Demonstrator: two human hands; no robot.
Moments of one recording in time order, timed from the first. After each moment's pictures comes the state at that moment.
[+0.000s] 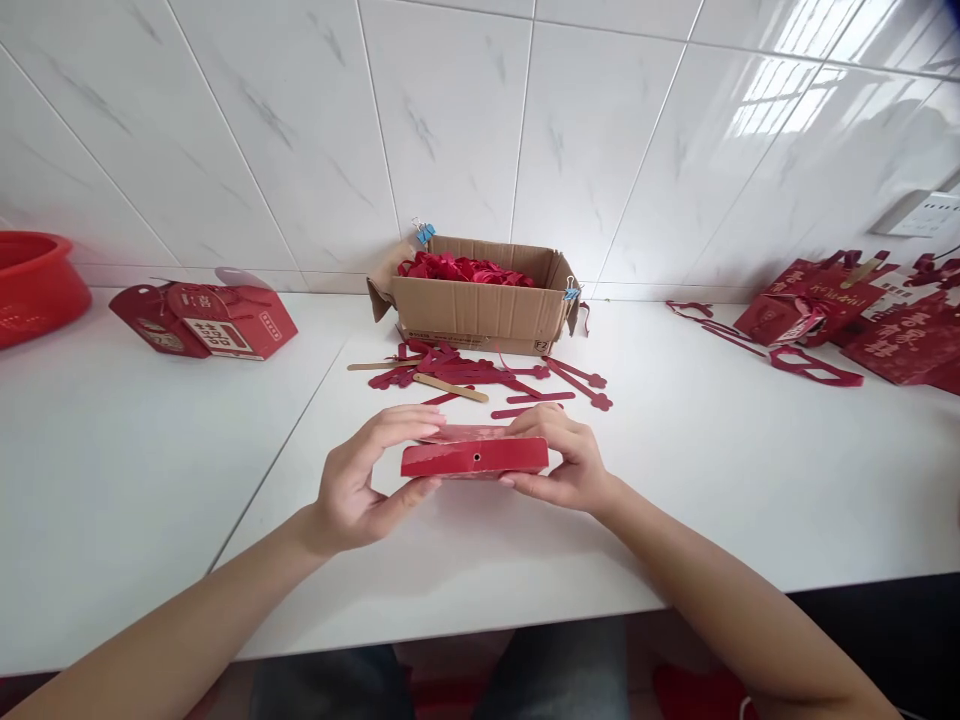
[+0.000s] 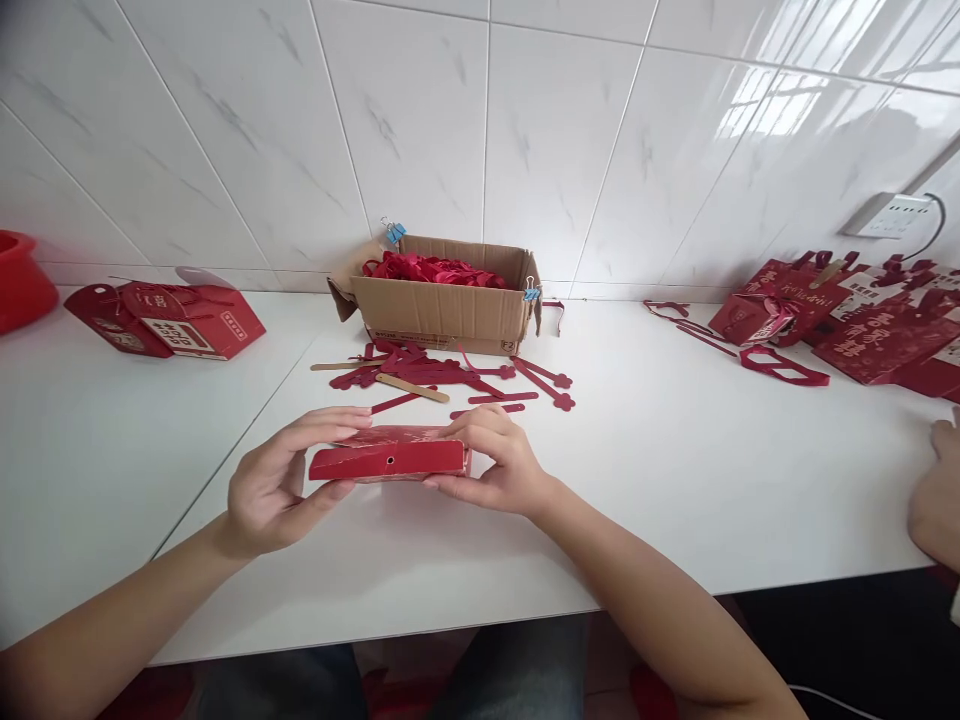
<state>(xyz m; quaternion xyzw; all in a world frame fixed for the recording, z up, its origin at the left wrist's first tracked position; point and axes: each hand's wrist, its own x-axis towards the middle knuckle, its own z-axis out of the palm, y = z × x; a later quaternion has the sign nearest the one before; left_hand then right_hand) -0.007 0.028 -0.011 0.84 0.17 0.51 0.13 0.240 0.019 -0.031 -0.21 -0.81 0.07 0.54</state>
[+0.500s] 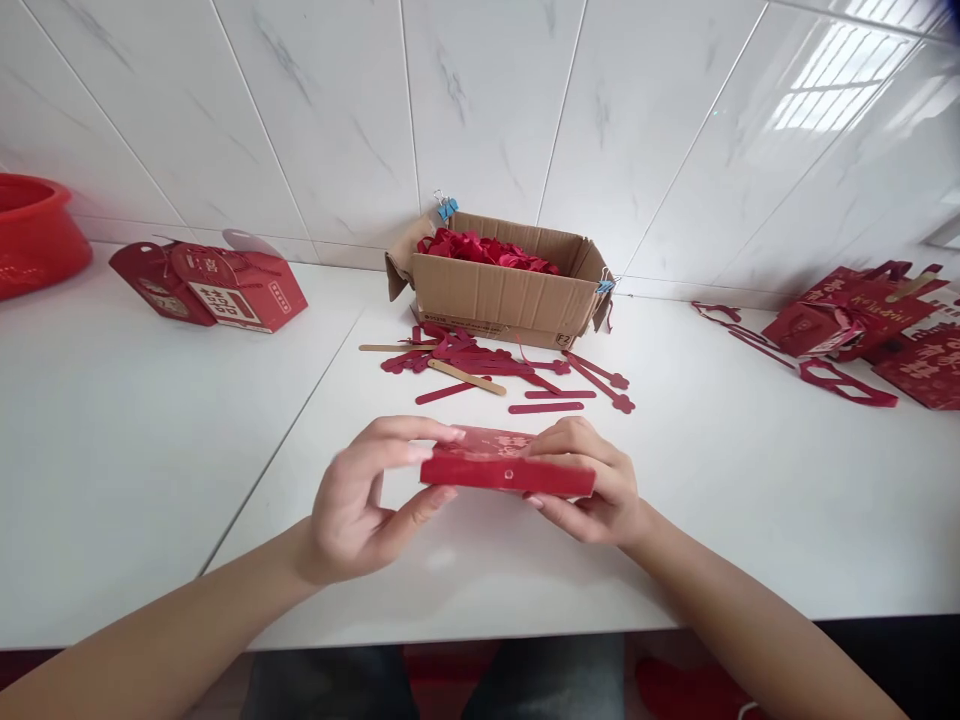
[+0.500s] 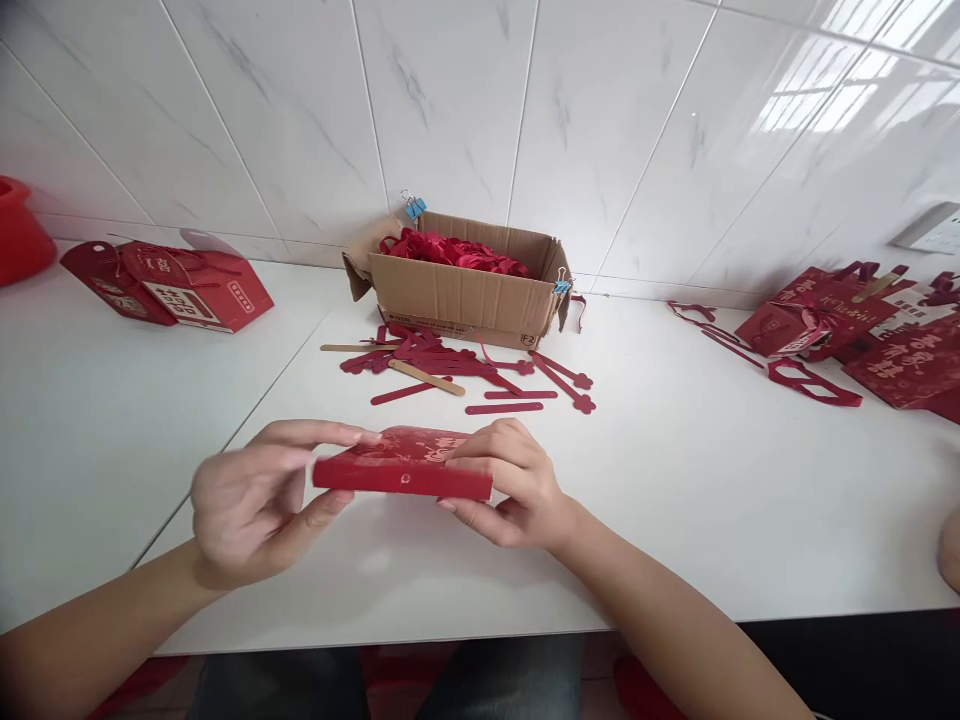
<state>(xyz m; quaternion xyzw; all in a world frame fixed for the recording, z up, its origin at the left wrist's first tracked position) -0.011 0.010 -0.005 0.81 0.14 0.56 0.15 0.232 0.005 -0.025 -0.17 -0.83 0.04 0.53</state>
